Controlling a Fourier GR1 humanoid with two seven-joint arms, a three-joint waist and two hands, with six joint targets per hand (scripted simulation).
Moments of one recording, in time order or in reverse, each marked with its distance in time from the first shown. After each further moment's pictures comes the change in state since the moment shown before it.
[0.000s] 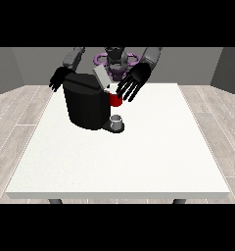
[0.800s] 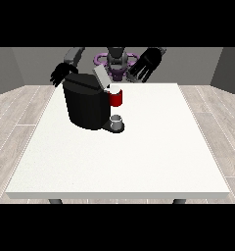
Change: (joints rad) left arm 0.106 -0.110 0.052 -0.043 0.072 -0.036 0.039; right arm 0.098 -0.019 -0.049 0.075 -0.043 0.015 -0.035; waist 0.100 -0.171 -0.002
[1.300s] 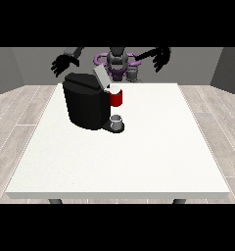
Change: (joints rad) left arm 0.242 -0.180 0.185 -0.015 0.261 0.002 -0.079; right arm 0.128 -0.039 -0.015 -0.020 -0.002 0.026 0.005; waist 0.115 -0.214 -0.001
